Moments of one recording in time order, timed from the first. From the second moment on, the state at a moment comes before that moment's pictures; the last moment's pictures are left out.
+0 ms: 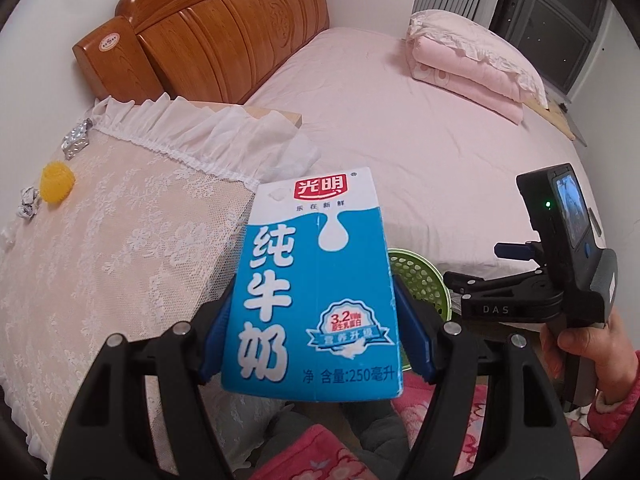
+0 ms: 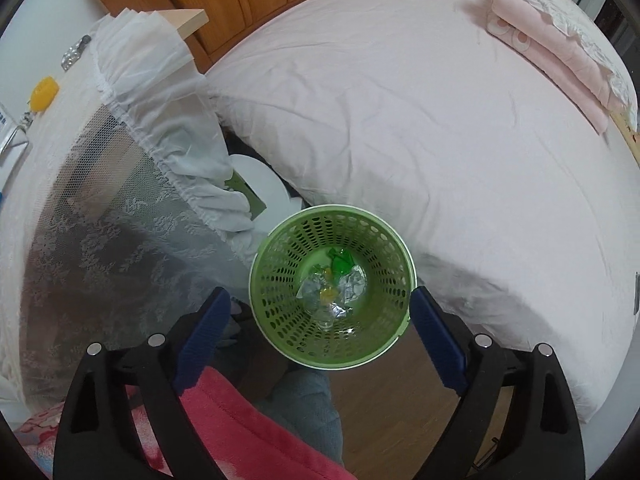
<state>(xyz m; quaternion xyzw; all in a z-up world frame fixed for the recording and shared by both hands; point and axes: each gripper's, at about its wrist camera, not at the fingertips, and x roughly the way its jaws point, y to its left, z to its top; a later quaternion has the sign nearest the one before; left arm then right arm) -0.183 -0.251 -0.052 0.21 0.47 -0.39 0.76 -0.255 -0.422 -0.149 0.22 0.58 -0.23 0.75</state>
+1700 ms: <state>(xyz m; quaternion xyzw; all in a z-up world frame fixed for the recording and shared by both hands) -0.249 -0.367 -0.171 0.30 0.57 -0.45 0.61 -0.376 -0.488 -0.164 0.32 0.56 -0.33 0.69</state>
